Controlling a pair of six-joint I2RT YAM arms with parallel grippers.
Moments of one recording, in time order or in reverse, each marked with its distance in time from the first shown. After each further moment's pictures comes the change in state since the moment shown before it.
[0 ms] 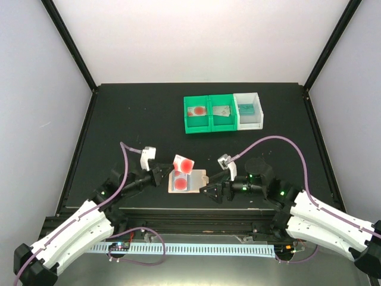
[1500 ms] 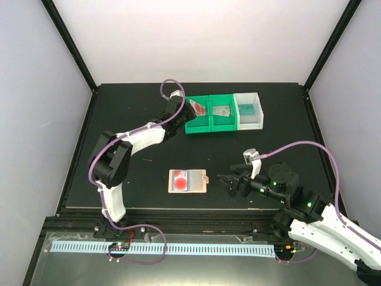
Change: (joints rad) left arm 0.101 1.324 0.896 0.261 -0.494 -0.084; right arm 0.000 -0.288 0.077 -0.270 0.370 -0.009
